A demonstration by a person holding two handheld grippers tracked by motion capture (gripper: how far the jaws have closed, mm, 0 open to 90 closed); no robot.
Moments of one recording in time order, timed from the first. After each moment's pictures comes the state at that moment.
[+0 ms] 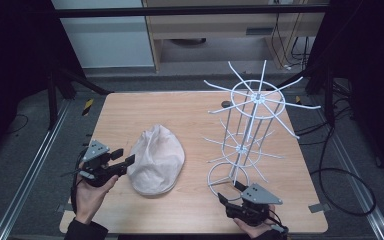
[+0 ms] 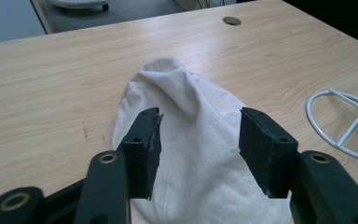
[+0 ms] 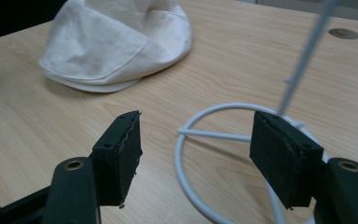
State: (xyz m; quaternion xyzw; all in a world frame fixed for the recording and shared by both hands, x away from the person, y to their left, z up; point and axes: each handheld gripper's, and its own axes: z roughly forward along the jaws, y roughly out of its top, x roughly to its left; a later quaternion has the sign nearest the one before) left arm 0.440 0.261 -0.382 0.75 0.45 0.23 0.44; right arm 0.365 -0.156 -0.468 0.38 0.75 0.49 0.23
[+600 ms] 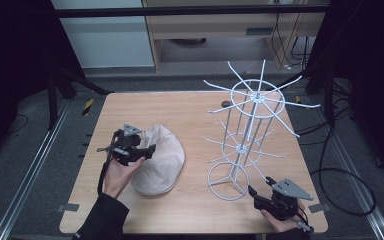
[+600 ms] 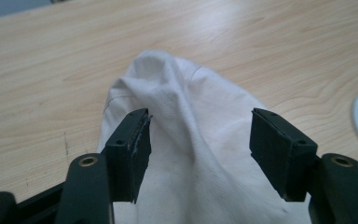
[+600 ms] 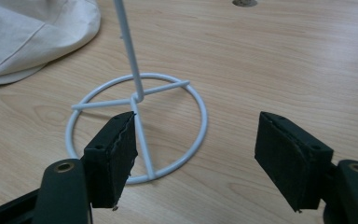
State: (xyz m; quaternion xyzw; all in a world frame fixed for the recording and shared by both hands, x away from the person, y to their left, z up) left arm 0.510 0.202 -0.397 0.78 0.48 0.22 0.33; right arm 0.375 -0.227 -0.475 0.48 0.71 0.44 0.27
